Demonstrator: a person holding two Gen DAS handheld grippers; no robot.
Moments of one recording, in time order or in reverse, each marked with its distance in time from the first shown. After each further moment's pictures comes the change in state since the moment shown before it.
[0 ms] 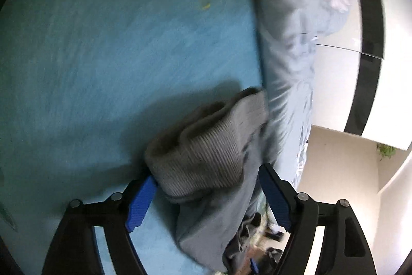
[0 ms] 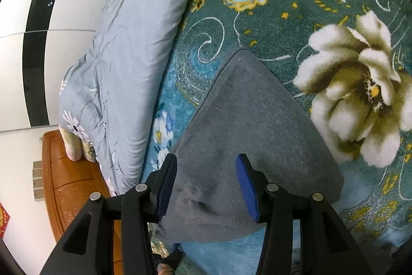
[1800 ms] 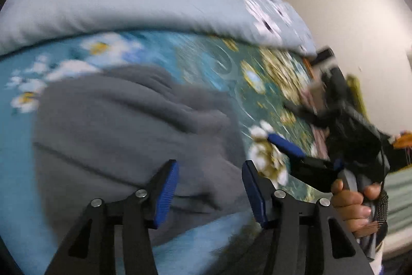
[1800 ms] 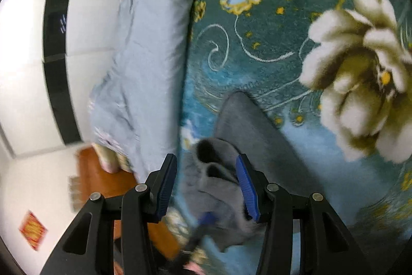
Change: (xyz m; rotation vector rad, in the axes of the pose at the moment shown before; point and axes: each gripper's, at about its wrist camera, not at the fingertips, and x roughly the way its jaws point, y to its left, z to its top) left arm 0.100 -0.178 -0.258 1.038 0.451 0.201; right arm -0.008 -0.018 0.014 0.087 0.028 0.178
